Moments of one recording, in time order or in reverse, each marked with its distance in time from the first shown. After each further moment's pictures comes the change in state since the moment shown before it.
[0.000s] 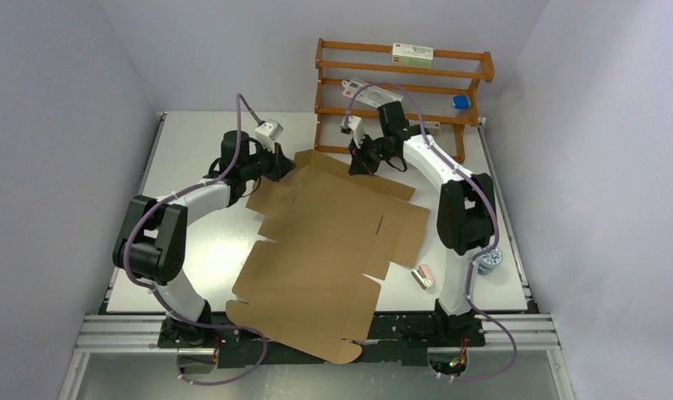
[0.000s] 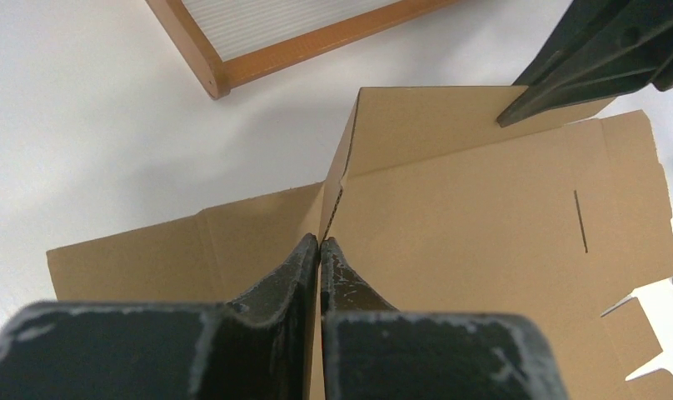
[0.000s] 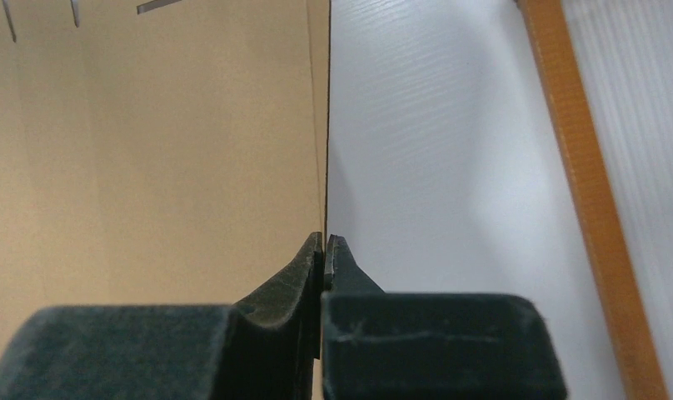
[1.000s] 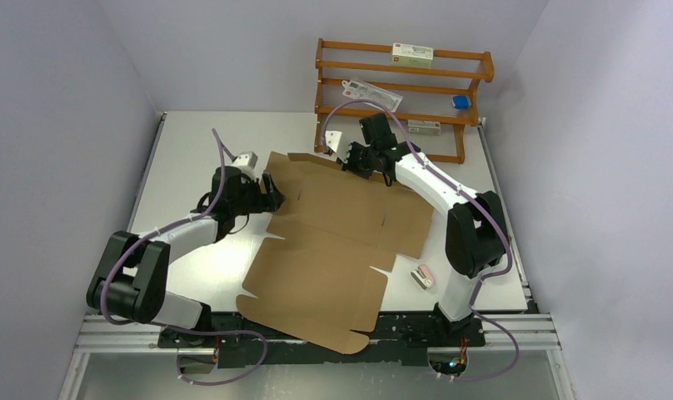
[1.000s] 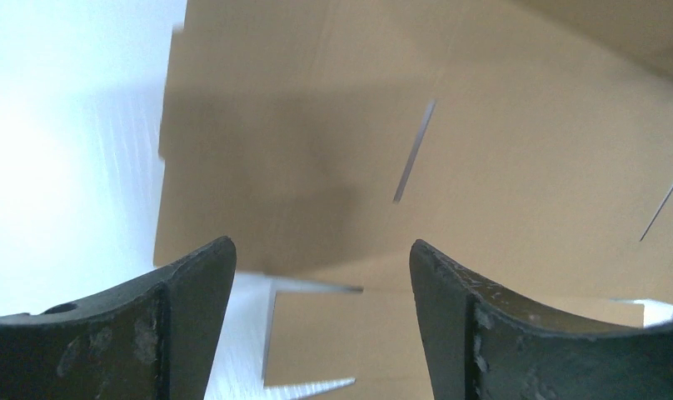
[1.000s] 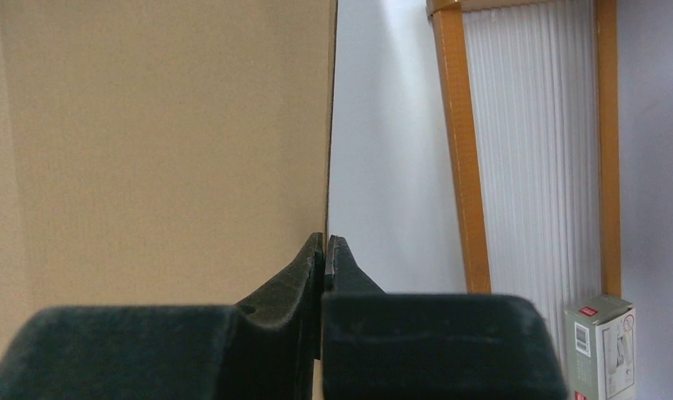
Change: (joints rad) left arm -0.008 -0.263 -0.342 -0.071 -0.333 -0.275; right arm 0.152 -0.190 -0.196 0.180 0.388 -0.175
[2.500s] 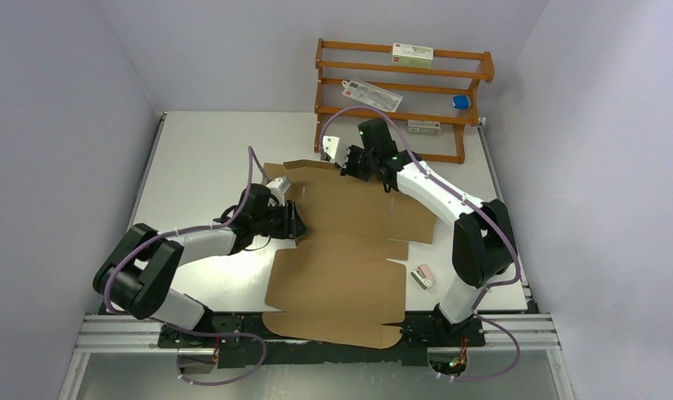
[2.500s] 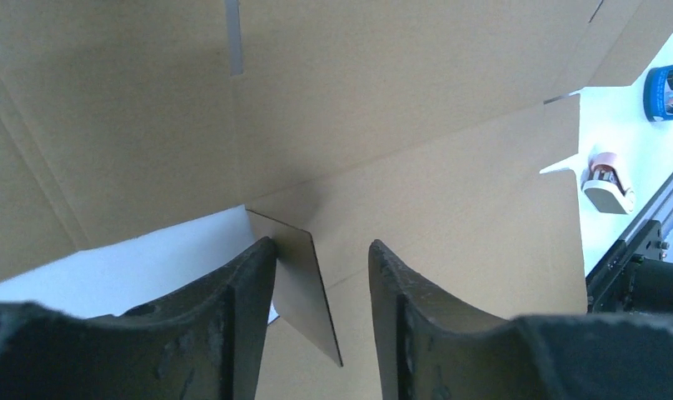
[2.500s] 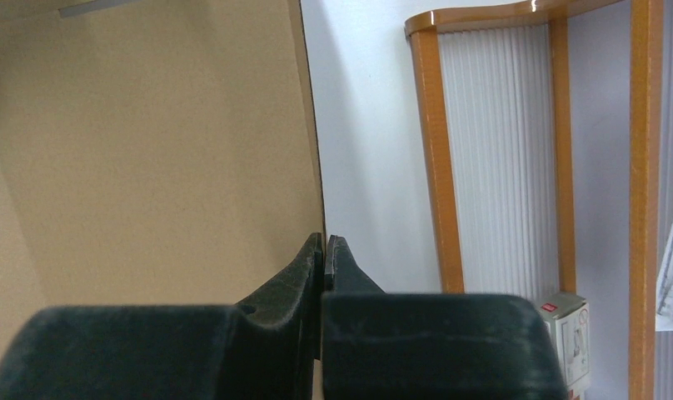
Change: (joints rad) left arm -0.227 0.053 -0.063 -0.017 0.141 -0.124; right arm 0.039 -0.076 -0.092 0.098 0.051 -0.029
